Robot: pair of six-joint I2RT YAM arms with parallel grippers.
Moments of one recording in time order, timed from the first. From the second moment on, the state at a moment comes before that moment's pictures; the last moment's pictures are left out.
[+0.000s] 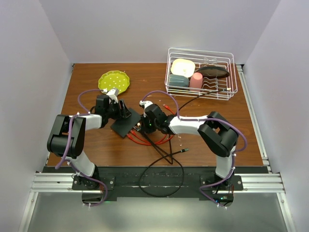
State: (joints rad) left arm -0.14 1.68 0.70 0.30 0.36 -0.35; right arm 0.89 1.91 1.12 0.04 -0.05 0.47
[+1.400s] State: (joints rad) left arm -0.13 1.73 0.58 0.67 0.60 -0.34; right arm 0.84 1.93 1.13 -0.02 -0.26 0.18
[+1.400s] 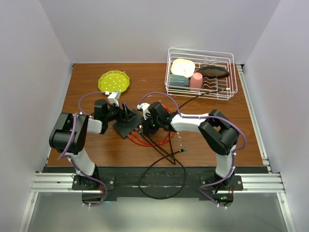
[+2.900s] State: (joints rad) left arm -0.17 1.83 0.65 0.69 0.71 -0.33; right arm 0.79 1.83 0.97 0.05 -0.30 0.25
